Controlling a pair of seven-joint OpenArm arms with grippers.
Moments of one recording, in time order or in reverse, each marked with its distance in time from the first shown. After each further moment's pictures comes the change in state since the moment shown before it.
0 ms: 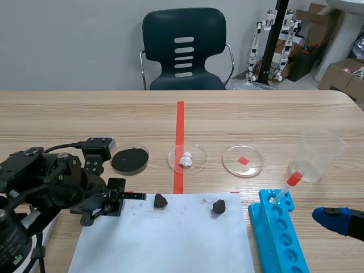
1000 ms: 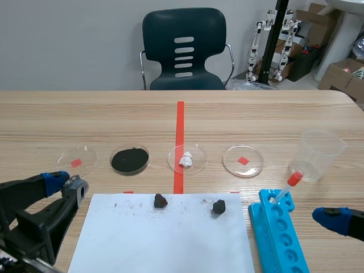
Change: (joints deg) left arm 49.5 -22.8 -4.0 36.0 5.6 -2.6 -66.2; right arm 0.0 0.0 0.0 0.0 0.0 0.0 0.0
